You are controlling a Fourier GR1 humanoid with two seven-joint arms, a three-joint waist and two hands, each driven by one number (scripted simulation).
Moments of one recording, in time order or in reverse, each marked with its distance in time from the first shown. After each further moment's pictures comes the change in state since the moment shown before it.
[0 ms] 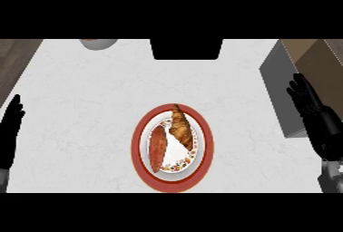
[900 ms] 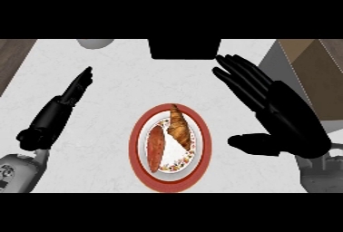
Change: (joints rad) left arm -0.215 -0.068 -0.189 -0.153 -0.016 -0.295 -0.167; right arm -0.369 -0.150 0.383 -0.212 0.677 0.028 -0.056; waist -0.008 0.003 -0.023
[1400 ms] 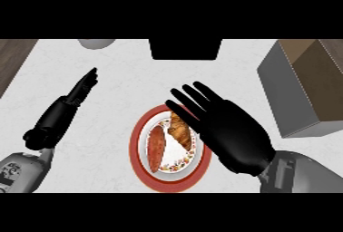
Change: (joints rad) left arm -0.009 -0.028 0.000 0.024 -0.018 -0.030 -0.018; right arm -0.164 0.059 0.284 -0.001 0.268 0.332 0.314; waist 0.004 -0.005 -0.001
